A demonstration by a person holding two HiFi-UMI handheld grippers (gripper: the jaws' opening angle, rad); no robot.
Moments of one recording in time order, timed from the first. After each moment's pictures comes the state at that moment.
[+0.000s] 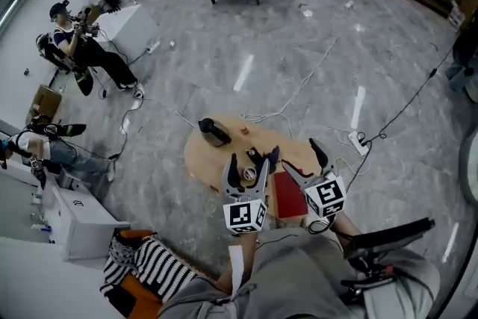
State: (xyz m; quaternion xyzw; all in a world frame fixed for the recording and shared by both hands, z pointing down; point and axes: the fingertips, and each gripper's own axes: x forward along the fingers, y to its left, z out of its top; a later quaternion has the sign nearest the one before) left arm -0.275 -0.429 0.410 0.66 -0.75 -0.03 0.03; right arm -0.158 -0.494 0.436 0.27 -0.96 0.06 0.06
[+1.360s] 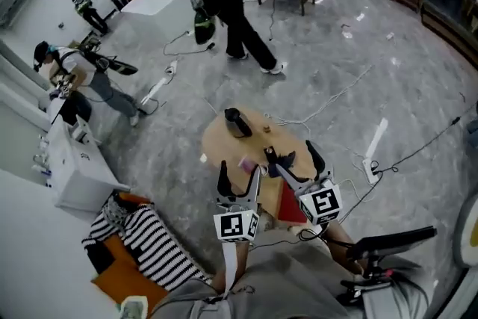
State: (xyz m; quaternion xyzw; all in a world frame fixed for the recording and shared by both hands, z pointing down) left arm -0.309 -0.328 0.358 0.56 -0.83 -0.04 -0.03; right arm -0.214 -0.436 0.371 0.17 -0.99 0.01 -0.01
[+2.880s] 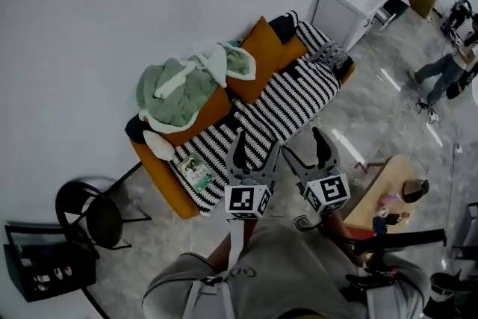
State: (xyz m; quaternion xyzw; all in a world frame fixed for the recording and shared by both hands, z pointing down) left arm -0.027 0.426 0.397 -0.19 -0.97 -0.12 -0.10; right arm -0.102 0.351 0.393 -0.62 -0.79 -0.02 0.02
